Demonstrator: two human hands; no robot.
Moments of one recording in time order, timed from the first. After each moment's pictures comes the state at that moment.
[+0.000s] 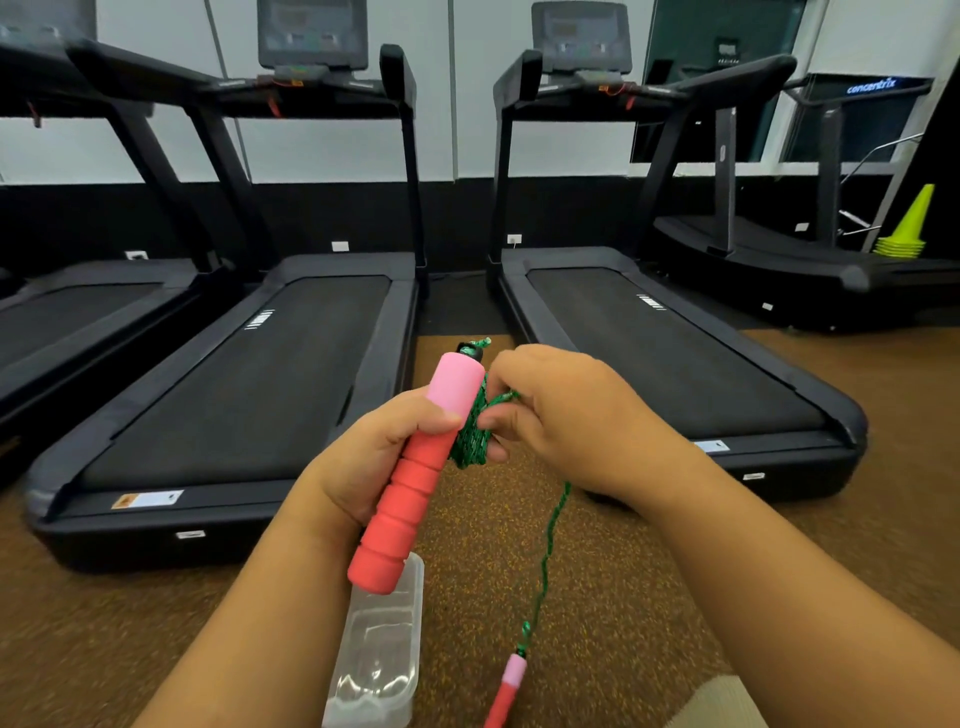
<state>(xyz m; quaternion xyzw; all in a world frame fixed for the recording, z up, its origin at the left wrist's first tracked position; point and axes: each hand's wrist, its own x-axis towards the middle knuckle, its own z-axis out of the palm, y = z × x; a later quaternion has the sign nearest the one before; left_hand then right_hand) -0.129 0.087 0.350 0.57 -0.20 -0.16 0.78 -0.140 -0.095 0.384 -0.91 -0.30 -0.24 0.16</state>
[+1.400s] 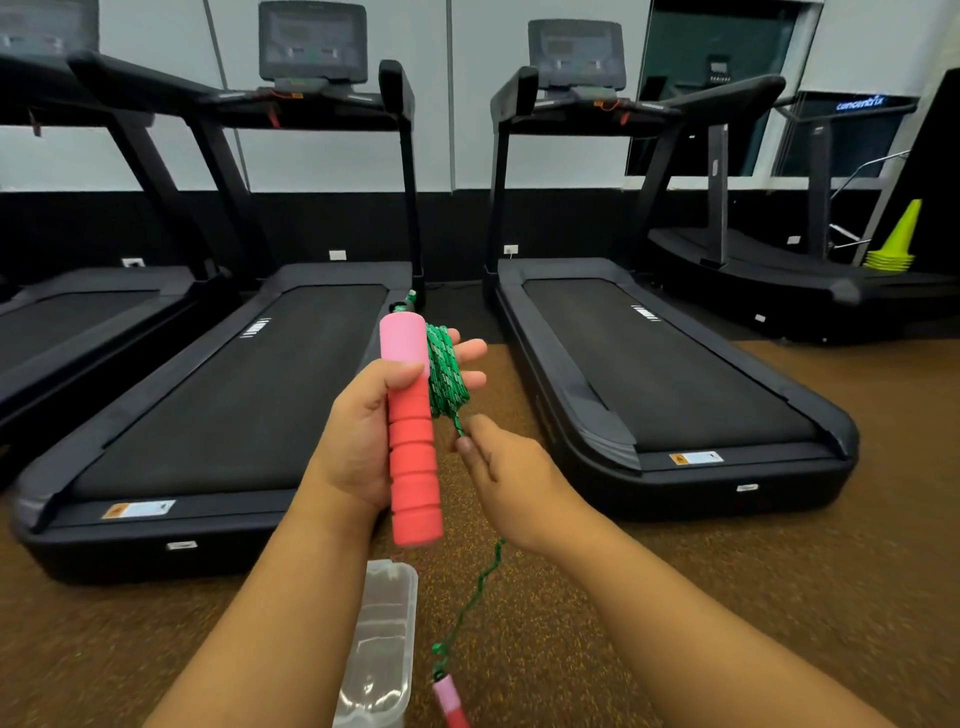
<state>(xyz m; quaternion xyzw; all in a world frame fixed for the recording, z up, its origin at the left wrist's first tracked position) -0.113 0.079 0.365 0.46 -0.20 -0.07 0.86 -0.121 -0.067 0.316 -0.90 -0.21 -0.13 0.34</state>
